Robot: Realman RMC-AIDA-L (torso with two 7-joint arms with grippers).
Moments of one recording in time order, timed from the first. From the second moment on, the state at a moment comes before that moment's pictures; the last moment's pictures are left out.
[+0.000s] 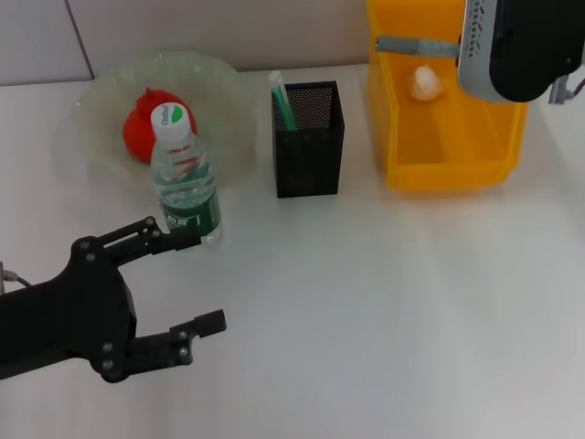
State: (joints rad) left arm -0.18 -2.07 1.14 0.89 1.44 1.78 -1.03; right arm 0.50 2.05 -1.55 -1.97 -2.92 -1.52 2.10
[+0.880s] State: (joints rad) left arm -0.19 -2.07 1.15 0.75 1.37 1.77 -0.89; right arm 0.61 1.99 -1.56 -1.88 -2.93 -1.55 1.84
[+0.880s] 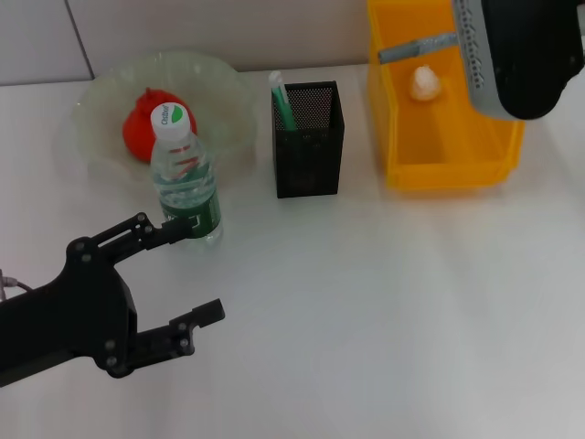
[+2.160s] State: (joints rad) left arm -0.20 -2.06 1.14 0.79 1.53 1.77 -0.98; right arm 0.65 2.00 -1.57 -1.73 -2.93 -1.35 1.34
